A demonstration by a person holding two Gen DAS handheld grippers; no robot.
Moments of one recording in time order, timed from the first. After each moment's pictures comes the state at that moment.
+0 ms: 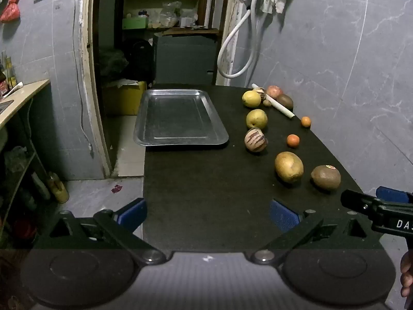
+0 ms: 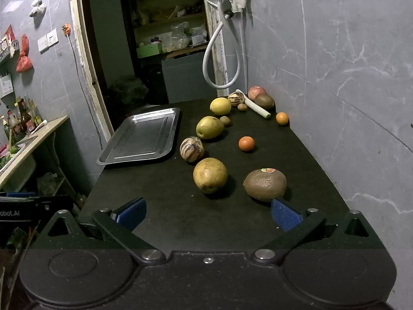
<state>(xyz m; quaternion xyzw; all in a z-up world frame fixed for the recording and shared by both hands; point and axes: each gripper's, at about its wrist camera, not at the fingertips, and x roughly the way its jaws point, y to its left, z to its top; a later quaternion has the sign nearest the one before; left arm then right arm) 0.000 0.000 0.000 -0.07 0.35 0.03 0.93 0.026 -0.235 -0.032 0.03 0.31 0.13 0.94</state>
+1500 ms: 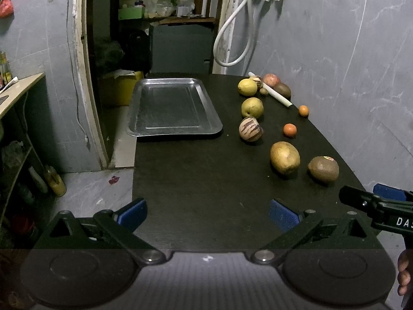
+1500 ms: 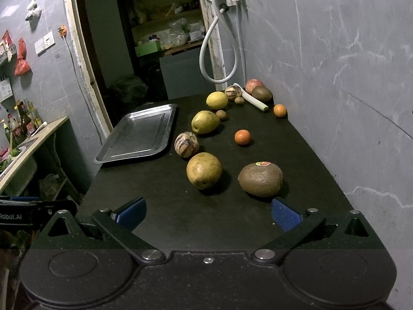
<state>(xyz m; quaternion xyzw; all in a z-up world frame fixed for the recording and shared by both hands) 0.010 -0.009 -0.005 -0.07 0.38 0.02 0.92 0.032 -0.249 -0.037 0.04 0.32 0.13 0.94</state>
